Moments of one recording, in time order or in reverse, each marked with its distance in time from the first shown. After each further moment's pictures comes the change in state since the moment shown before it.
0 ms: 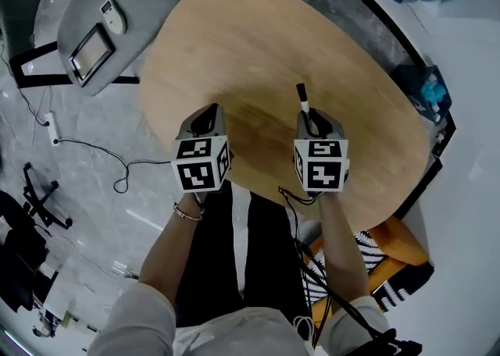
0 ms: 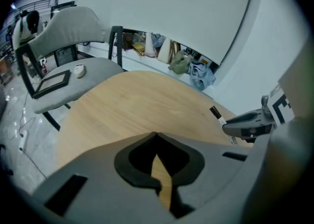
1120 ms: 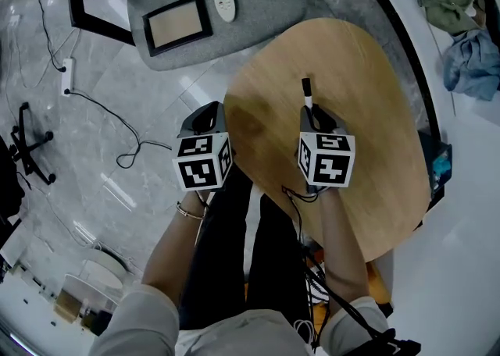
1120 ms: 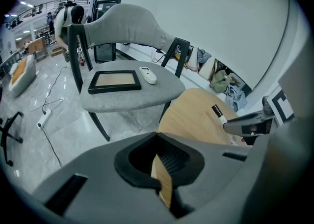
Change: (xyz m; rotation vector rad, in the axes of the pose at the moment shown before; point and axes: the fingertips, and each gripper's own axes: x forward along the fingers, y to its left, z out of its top) left arm -0.050 0.214 0.005 -0.273 -0.075 0.184; right arm 0.083 0.184 0.127 -0.168 0.012 0.152
